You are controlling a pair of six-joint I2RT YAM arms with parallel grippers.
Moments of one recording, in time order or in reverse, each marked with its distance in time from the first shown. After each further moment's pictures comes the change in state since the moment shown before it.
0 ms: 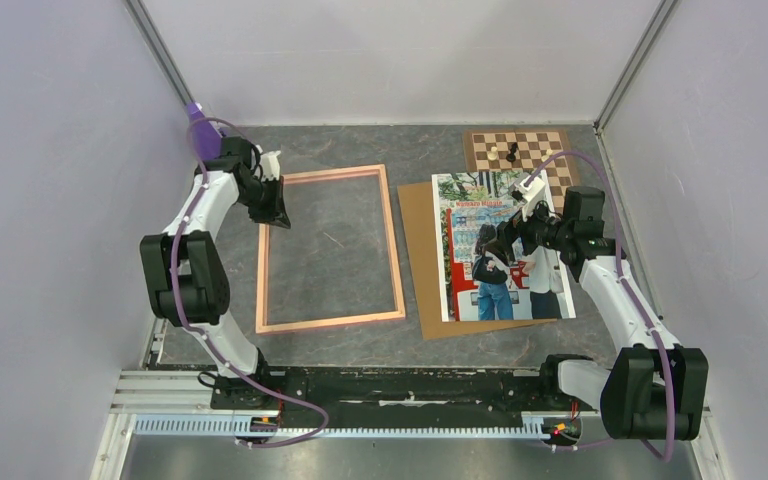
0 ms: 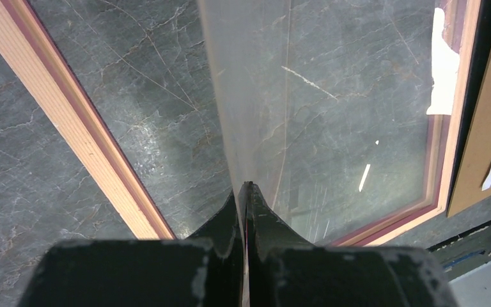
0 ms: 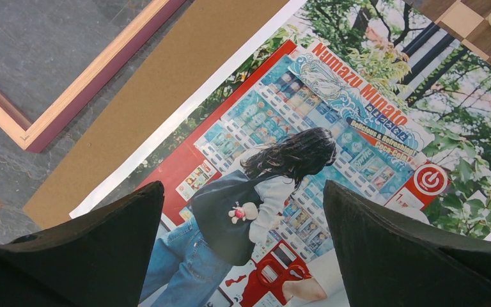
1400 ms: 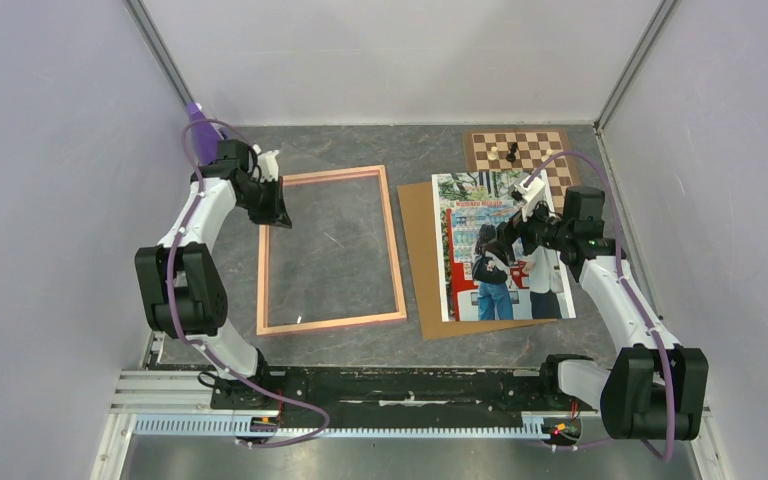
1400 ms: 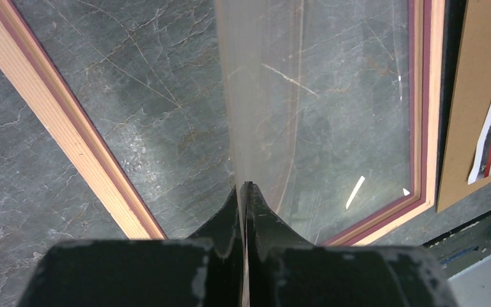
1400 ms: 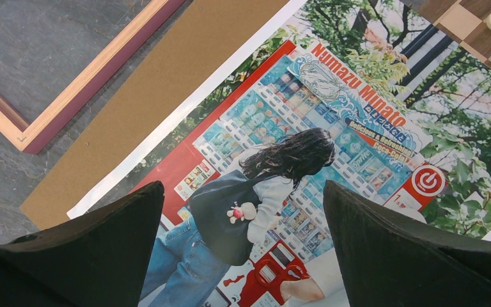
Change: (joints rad) left arm 0.000 -0.074 -0.057 0.035 0.038 -0.004; right arm 0.000 0.000 0.000 0.000 0.000 -0.010
